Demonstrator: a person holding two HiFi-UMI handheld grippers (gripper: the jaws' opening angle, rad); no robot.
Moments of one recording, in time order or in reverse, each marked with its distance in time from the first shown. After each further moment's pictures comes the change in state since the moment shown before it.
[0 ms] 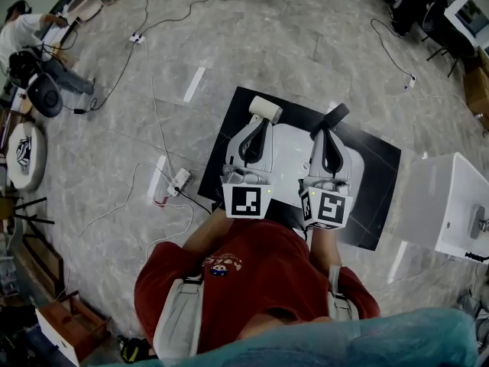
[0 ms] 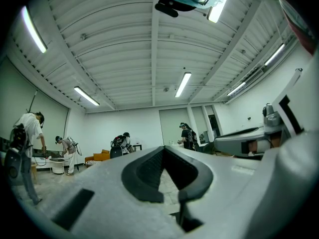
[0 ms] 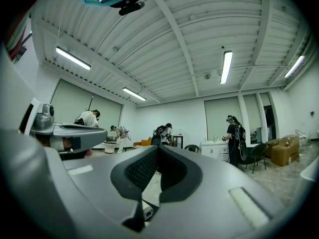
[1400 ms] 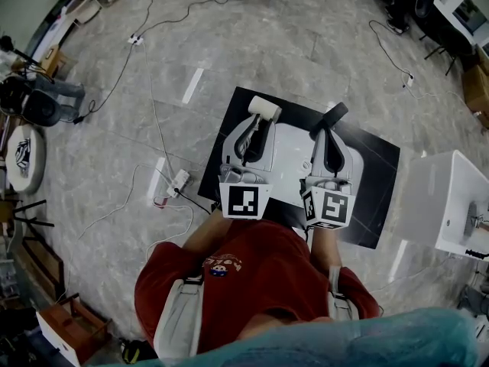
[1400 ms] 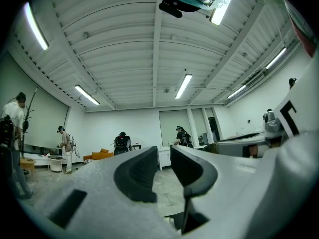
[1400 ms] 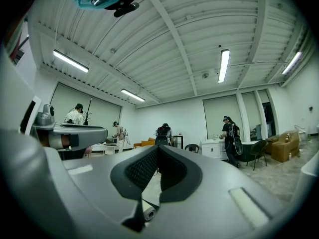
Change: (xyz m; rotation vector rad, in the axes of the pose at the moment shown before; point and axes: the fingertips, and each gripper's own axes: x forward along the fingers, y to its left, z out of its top) left arm -0.002 0.004 0.010 -0.026 -0.014 -0.008; right arm -0.004 -0.003 0.003 0.036 -0.006 -0.004
